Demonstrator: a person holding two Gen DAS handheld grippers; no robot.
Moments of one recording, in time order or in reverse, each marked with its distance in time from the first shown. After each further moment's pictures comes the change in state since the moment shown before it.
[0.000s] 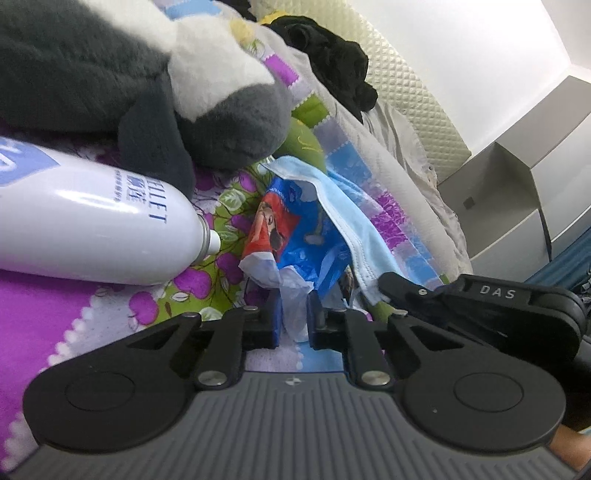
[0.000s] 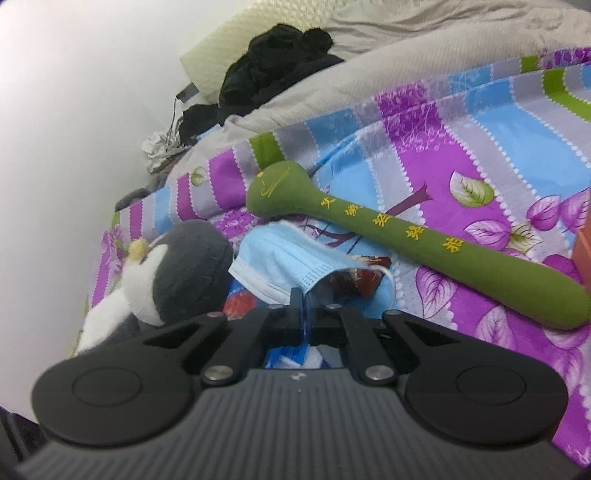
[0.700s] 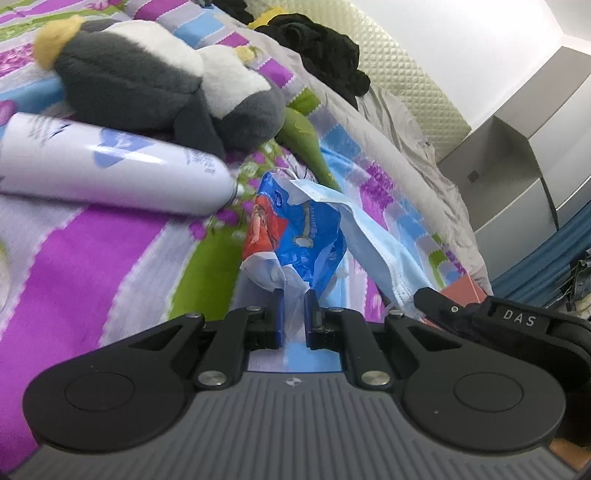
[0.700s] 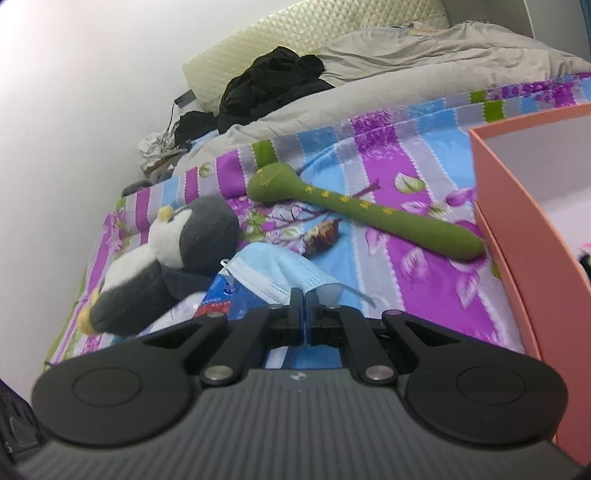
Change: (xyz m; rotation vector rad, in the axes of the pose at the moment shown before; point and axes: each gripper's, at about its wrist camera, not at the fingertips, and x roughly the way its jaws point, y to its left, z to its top) left arm -0.106 -0.017 -0.041 0.064 0.057 0.053; right arm -0.115 0.015 -0.058 -0.066 -0.046 -0.089
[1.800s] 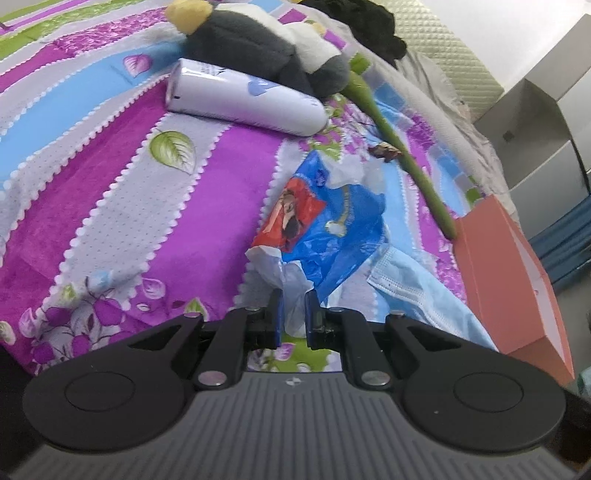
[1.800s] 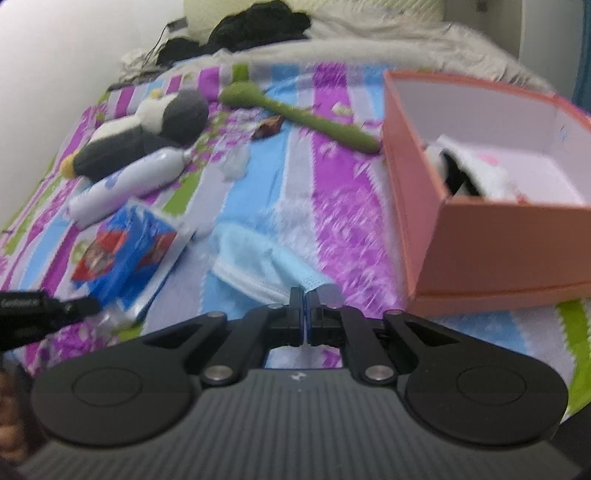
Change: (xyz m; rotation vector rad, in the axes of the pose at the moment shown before) left arm -0.124 0.055 -0.071 0.023 0.130 0.154; right arm -0.118 -0.018 -0.103 -0.212 0.173 -0.180
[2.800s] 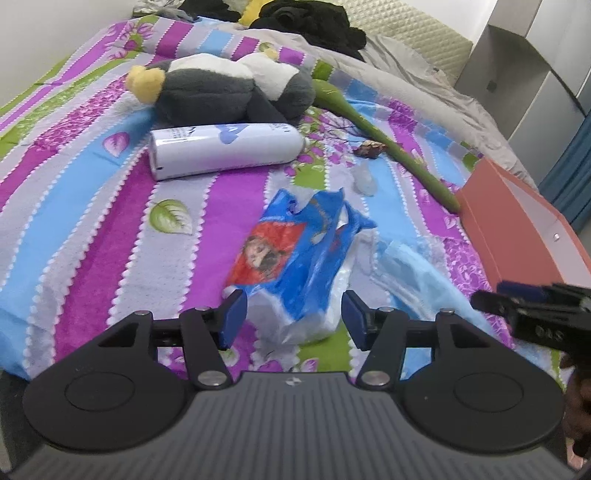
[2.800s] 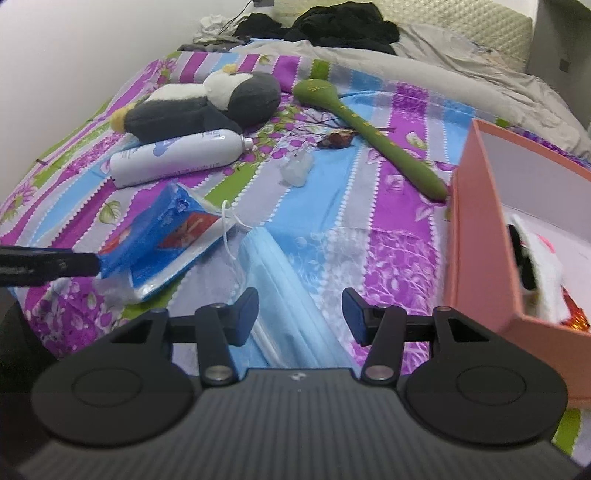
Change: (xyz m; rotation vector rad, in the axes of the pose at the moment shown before) left arm -0.026 -0.026 0.011 0.278 -0.044 0.091; right arm 0.022 0.030 0.029 -0.297 0.004 0.087
